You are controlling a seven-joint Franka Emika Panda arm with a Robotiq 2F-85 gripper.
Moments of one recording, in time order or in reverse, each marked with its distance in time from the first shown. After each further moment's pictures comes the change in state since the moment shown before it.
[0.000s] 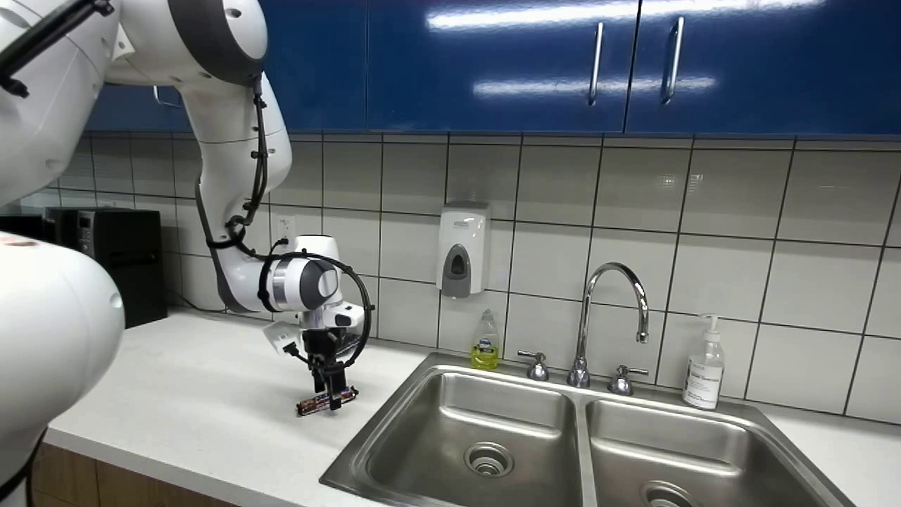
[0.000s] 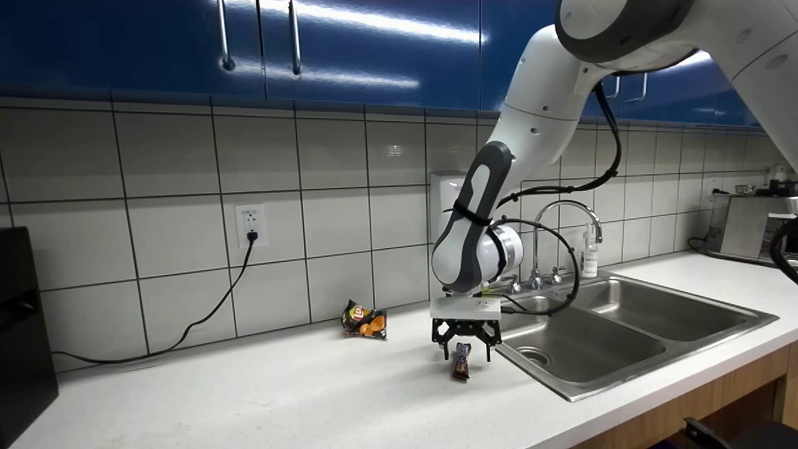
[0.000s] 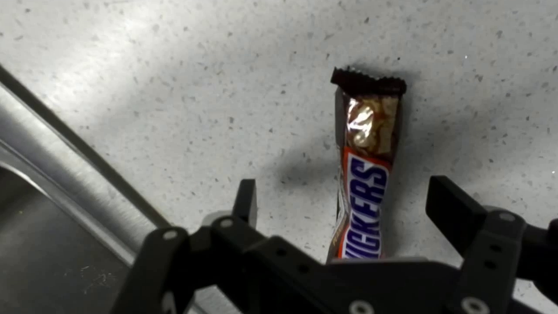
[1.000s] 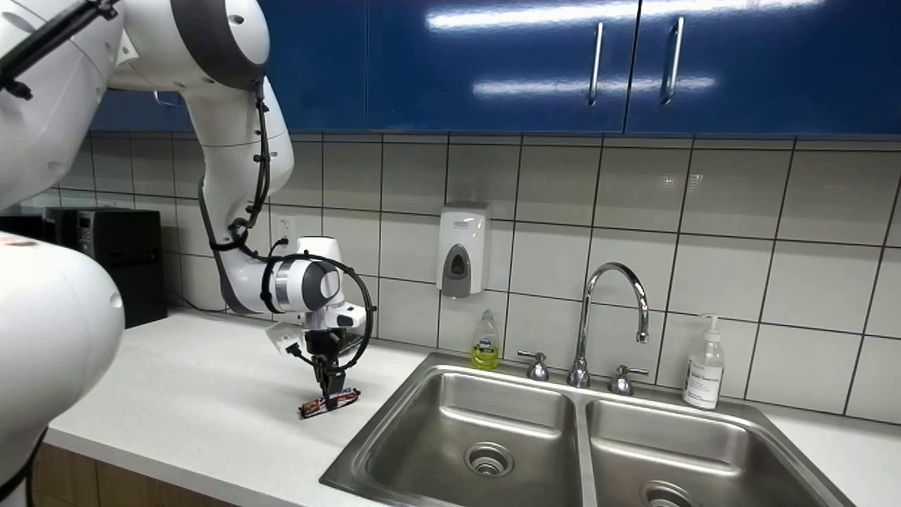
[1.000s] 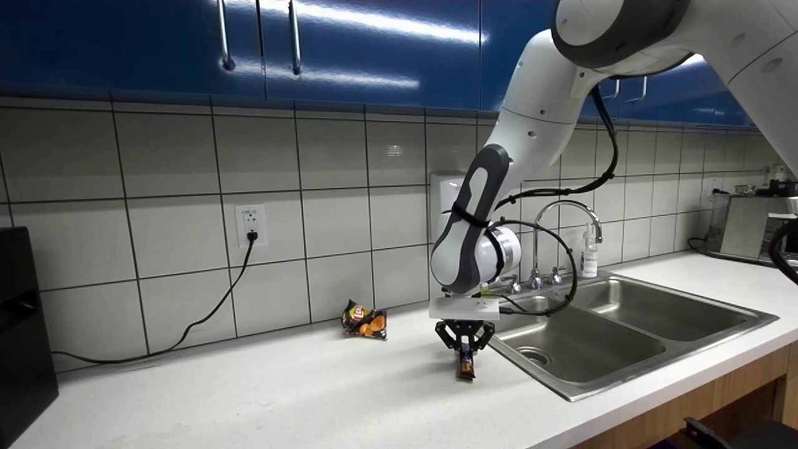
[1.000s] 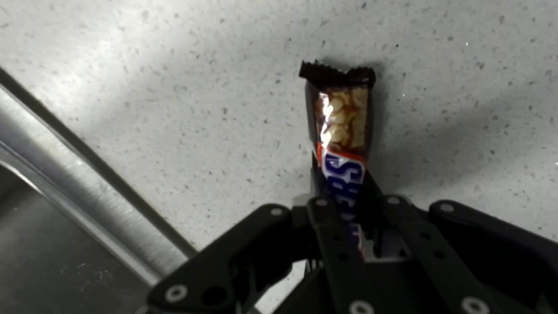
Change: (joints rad) arm 0.000 0.017 -0.004 0.020 0.001 0.000 0.000
